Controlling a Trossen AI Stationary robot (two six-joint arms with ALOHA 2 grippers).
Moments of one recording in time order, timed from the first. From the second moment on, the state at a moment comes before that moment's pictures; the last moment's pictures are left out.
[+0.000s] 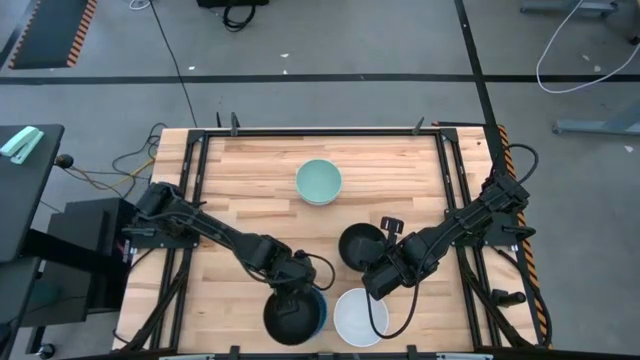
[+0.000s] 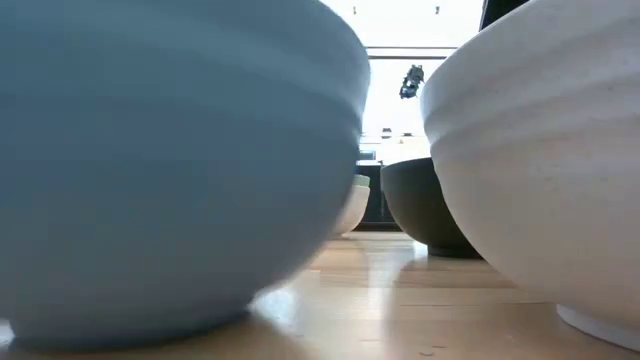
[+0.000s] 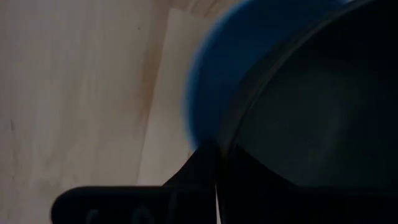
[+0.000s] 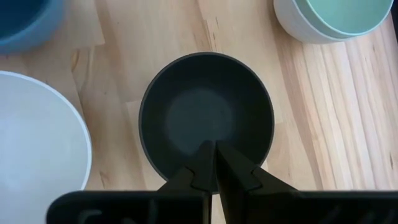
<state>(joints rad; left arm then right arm) -0.44 1.85 1.48 -0.89 0.11 -0.68 0.56 1.76 1.61 -1.33 0.44 0.76</state>
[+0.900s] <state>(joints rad) -0.41 1.92 1.48 -0.84 0.04 -0.62 0.56 1.76 1.61 -1.31 0.44 0.76</state>
